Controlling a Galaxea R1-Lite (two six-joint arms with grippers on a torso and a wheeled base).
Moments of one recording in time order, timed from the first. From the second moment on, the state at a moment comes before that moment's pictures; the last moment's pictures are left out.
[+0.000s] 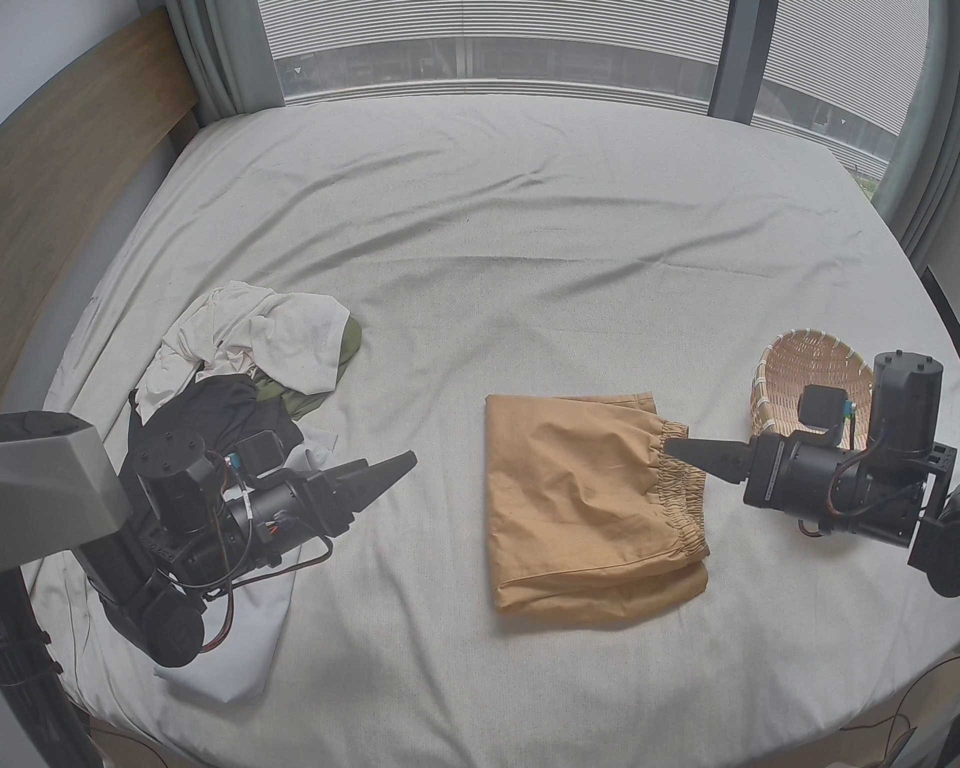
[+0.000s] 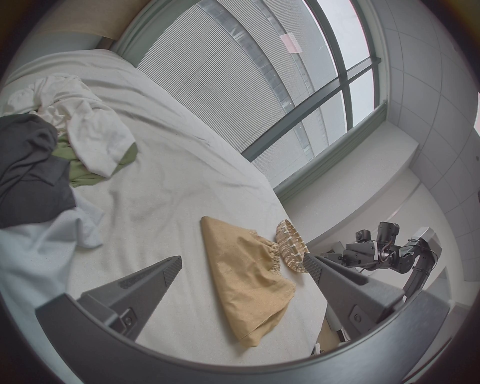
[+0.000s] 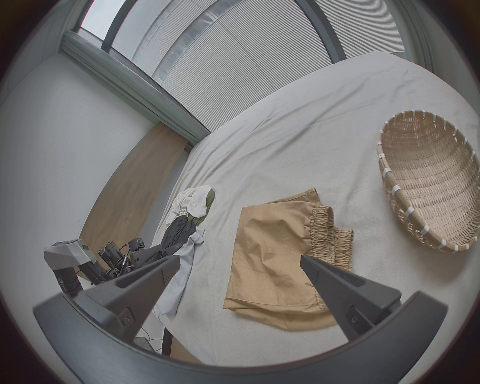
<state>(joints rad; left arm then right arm) -0.30 2.05 -0.44 -1.55 -0.47 -0.55 0.41 1.57 -0.56 -0.70 0.22 0.47</state>
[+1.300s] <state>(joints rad) -0.28 2.05 -0.34 -1.55 -0.51 -0.52 0.27 2.07 -0.43 -1.08 0.22 0.42</state>
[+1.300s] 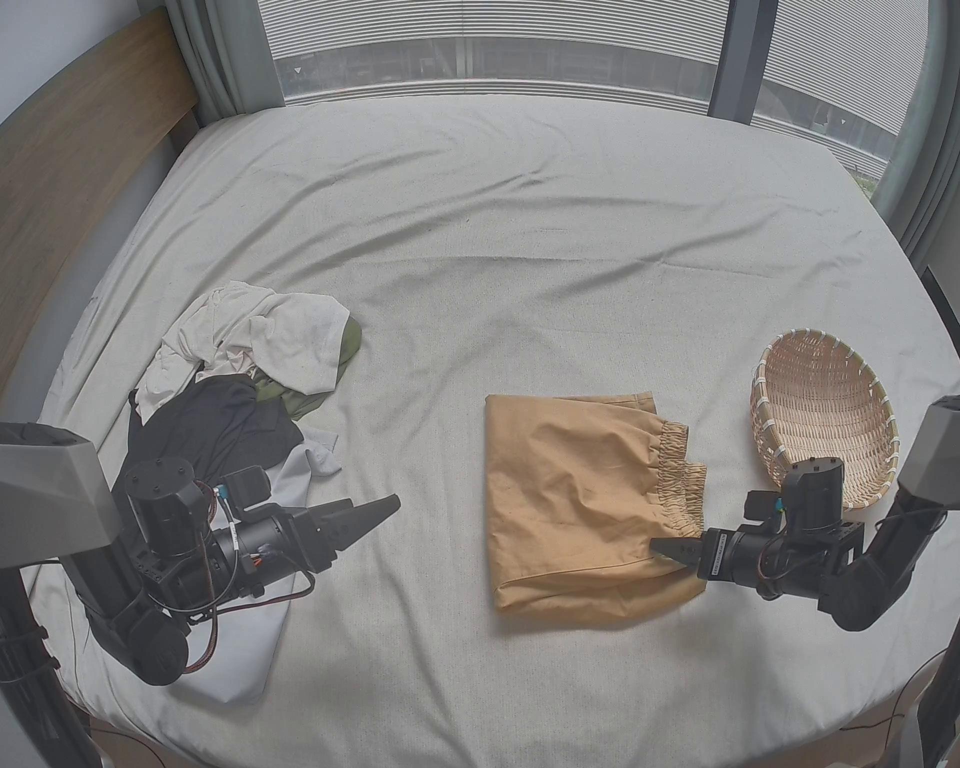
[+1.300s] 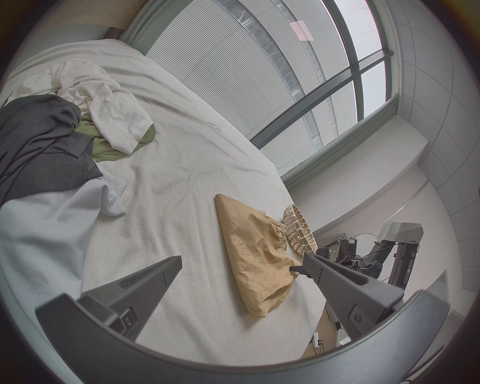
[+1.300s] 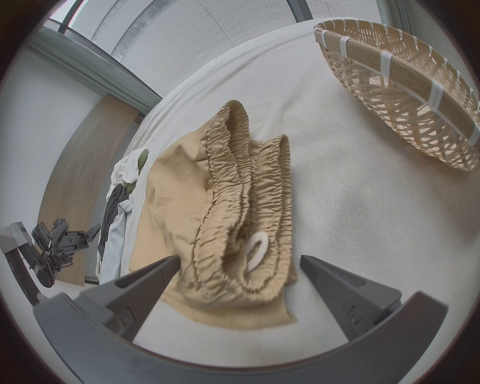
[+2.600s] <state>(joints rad) -0.29 2.05 -0.35 -1.55 -0.51 -0.51 0.45 2.05 -0.40 -1.54 0.33 0.59</state>
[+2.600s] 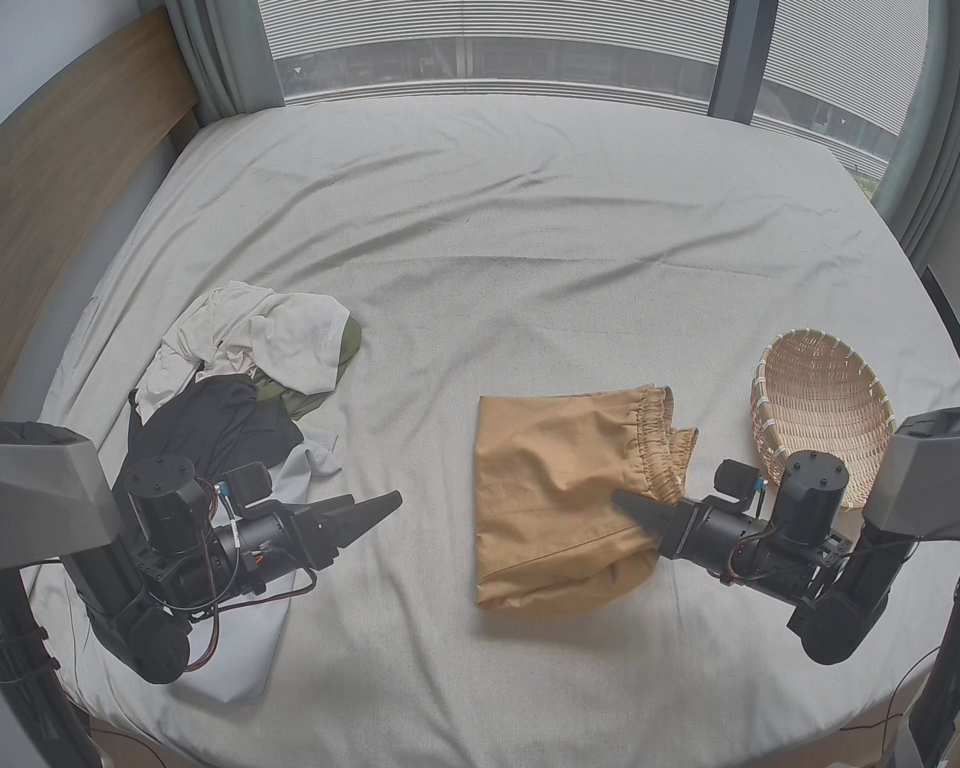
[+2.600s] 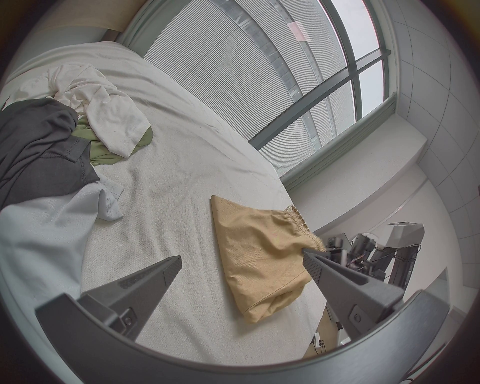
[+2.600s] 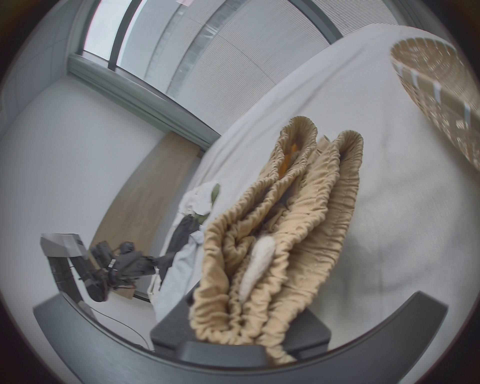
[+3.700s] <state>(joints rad) -0.30 2.05 -0.33 -1.55 -0.50 -0.38 0.24 1.79 -0.54 -1.50 0.31 0.49</state>
